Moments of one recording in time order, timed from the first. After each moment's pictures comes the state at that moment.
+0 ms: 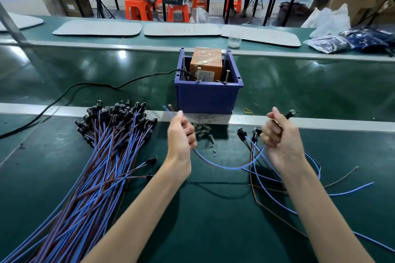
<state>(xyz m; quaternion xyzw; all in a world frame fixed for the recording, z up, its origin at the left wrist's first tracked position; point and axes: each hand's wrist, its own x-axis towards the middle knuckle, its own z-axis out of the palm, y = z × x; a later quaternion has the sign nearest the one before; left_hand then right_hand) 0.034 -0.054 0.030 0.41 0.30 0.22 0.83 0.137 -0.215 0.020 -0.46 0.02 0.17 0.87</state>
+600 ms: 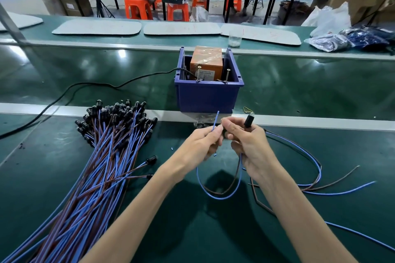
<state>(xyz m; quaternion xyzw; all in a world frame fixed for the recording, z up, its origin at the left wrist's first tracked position) 0.019 -0.059 0.032 0.74 0.08 0.01 0.67 0.089 -0.176 0.028 -0.58 -0.07 0.24 0.78</state>
